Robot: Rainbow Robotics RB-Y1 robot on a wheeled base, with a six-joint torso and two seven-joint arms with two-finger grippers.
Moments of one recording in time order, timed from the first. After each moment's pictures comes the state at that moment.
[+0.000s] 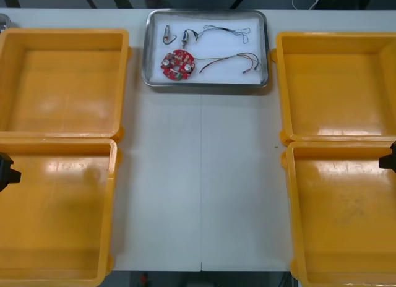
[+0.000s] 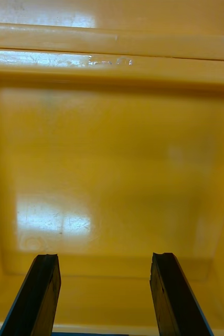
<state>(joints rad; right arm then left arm) -0.09 -0.67 -0.40 -2.26 -0.79 1.92 1.25 0.02 0.77 0.39 -2.35 0.87 1.91 -1.18</state>
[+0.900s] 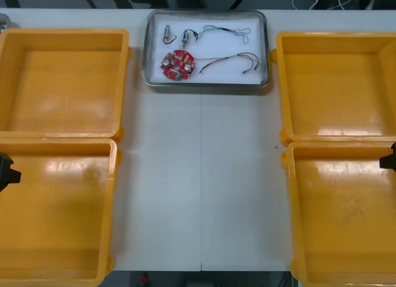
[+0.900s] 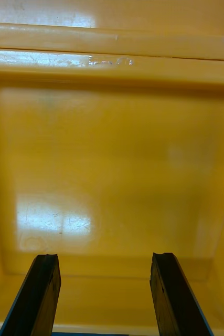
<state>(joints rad) -0.09 -0.67 -0.40 -2.26 -0.80 1.92 1.25 0.02 0.77 0.39 -2.35 0.87 1.91 -1.18</state>
